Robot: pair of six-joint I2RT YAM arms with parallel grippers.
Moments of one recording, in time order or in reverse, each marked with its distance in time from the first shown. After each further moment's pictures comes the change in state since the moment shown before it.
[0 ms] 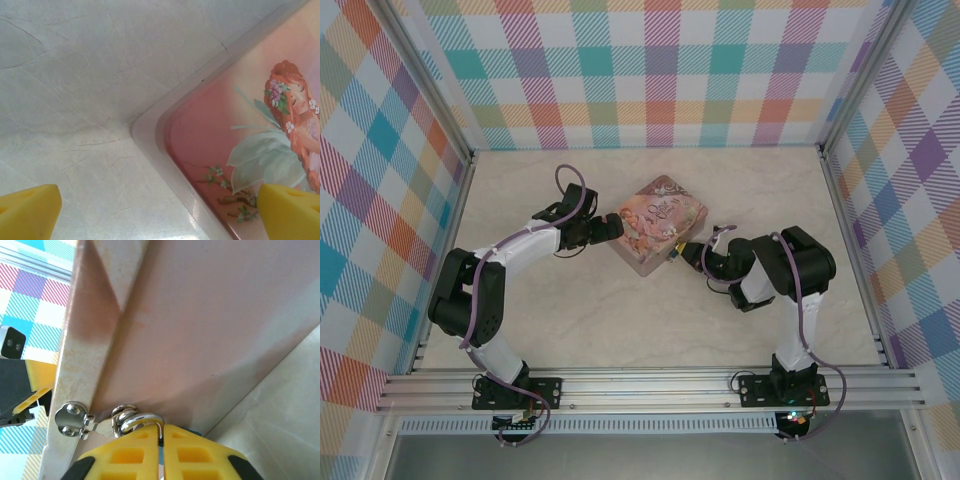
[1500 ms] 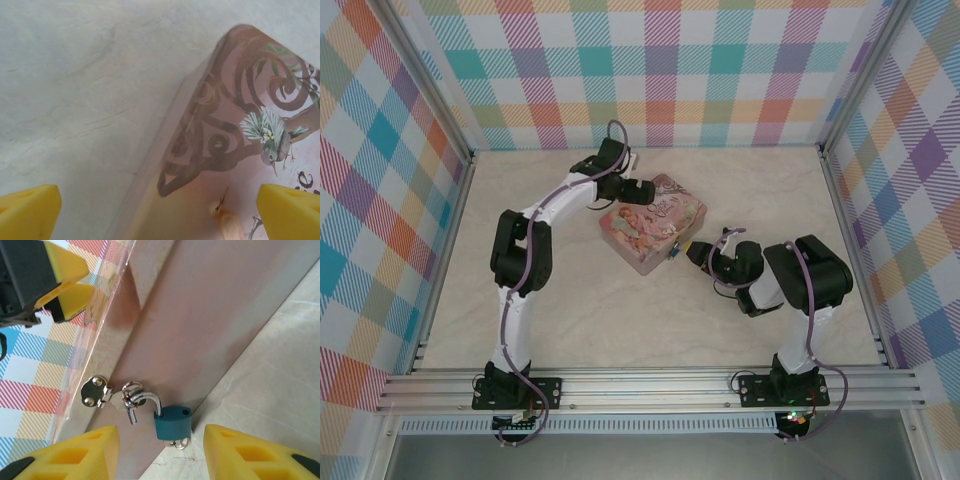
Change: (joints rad) left arm -0.028 0.533 0.782 -0.222 0.102 0.396; right arm -0.027 -0.138 -0.094 -0.080 0.063 -0.079
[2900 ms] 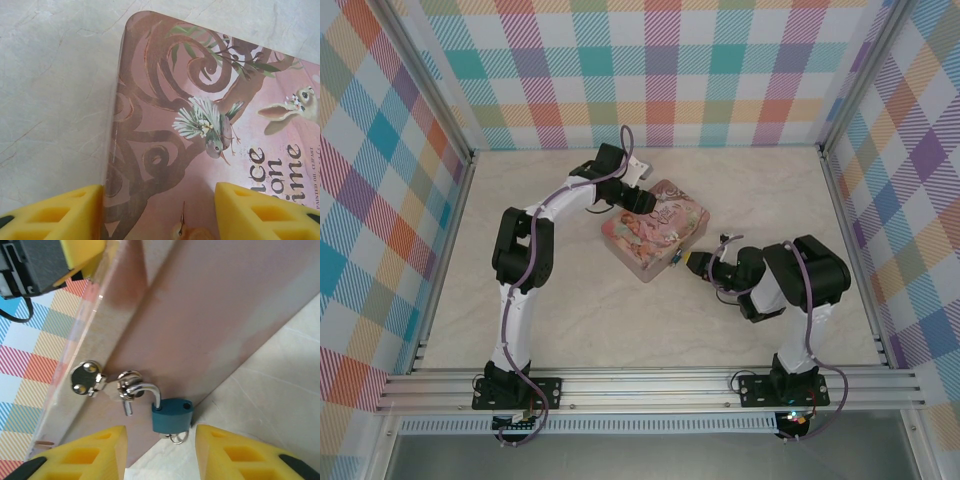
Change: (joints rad) left arm 0.011 0.023 -0.053 0.055 0.321 0.266; right arm -0.007 0.039 -0.042 0.059 -0.094 -0.086
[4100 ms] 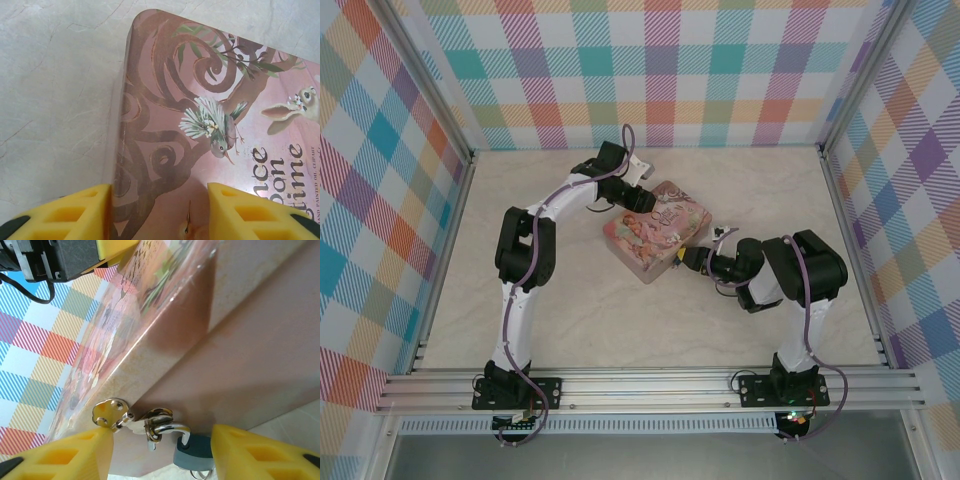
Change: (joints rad) left arm -0.003 0.026 0.051 -0.054 0.015 0.005; right arm -0.017 0.032 0.091 -0.013 -0.149 -0.061
